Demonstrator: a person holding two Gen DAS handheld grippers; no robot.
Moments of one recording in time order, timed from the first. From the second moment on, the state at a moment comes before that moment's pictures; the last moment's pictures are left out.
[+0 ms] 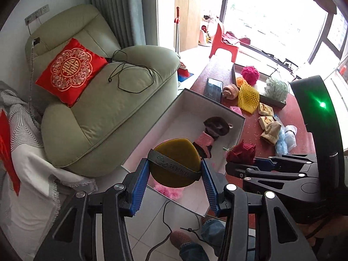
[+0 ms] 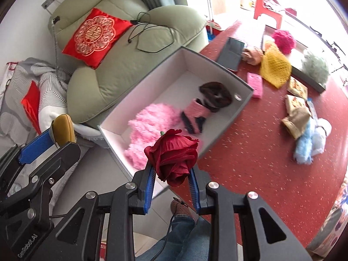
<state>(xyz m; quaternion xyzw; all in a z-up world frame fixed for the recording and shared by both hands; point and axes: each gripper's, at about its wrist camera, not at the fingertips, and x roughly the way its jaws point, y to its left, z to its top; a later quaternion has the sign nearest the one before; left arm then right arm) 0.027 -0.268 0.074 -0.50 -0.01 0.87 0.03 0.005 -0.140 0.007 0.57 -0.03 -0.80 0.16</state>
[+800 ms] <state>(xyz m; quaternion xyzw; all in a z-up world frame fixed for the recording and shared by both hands) 0.009 -0.269 0.086 -0.50 -0.03 0.85 -0.12 -0.071 -0.180 0.017 0.59 0.06 -0.76 0.28</state>
